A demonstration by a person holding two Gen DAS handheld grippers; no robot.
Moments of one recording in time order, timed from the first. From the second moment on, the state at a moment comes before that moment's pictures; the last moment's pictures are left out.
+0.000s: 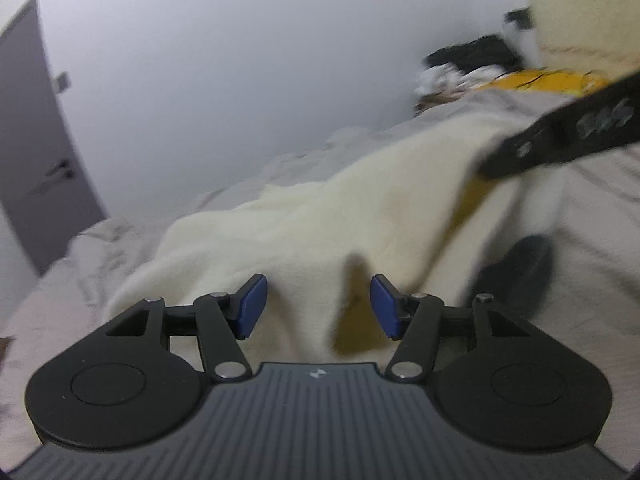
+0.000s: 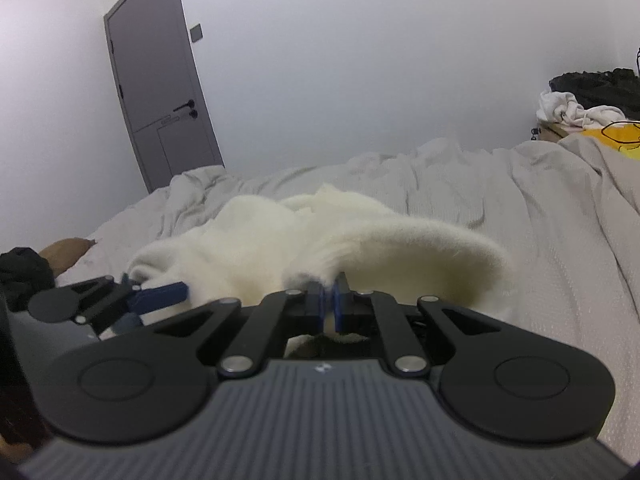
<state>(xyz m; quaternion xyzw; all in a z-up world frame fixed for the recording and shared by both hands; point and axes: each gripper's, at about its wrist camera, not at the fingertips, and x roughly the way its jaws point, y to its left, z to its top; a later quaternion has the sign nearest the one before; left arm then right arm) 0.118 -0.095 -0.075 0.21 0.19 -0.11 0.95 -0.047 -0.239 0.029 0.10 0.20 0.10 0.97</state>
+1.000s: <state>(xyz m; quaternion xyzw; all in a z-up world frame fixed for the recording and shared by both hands) 0.119 -0.033 -0.032 0.06 0.17 0.05 0.98 -0.021 -0.187 -0.022 -0.05 0.25 0.03 0.97</state>
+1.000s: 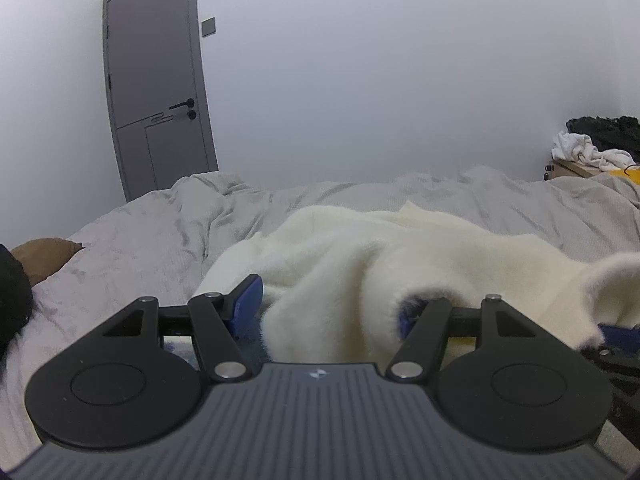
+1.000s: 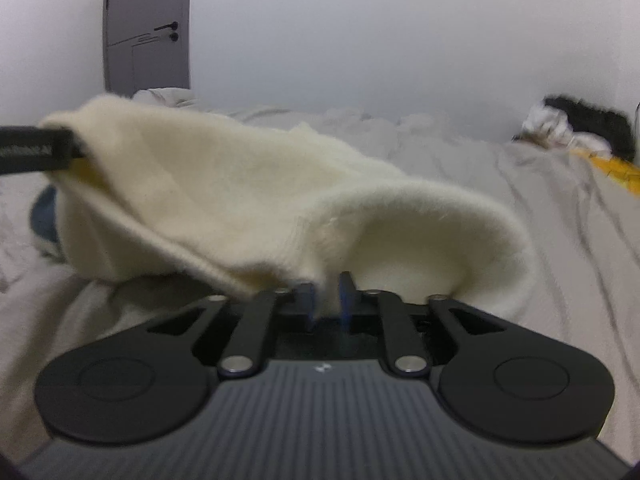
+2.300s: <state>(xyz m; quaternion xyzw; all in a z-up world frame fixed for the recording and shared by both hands) -0.006 -0.002 0.081 -0.10 0.06 0.02 0.99 -0.110 -0.208 0.127 -0.02 -0.03 0.04 1.00</state>
